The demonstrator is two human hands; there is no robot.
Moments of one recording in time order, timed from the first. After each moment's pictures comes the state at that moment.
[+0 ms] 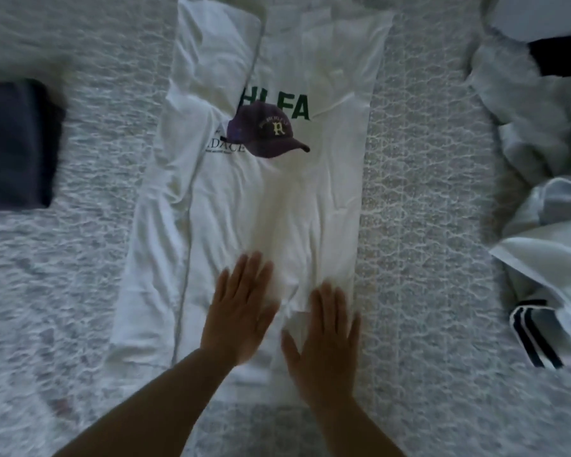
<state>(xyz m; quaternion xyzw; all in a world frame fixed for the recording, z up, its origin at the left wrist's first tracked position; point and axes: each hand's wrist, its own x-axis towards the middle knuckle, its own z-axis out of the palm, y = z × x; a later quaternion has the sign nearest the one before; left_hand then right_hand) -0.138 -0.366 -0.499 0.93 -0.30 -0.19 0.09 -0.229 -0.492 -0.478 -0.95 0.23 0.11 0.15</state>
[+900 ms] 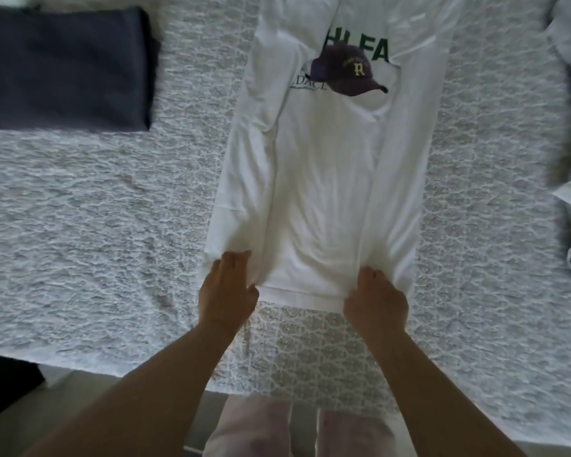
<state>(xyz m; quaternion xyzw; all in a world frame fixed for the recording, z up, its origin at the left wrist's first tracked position) -0.188 -0.225 -0.463 0.96 -0.09 -0.22 0.13 -0.254 -0.439 -0.459 -0.93 0.23 0.28 0.06</state>
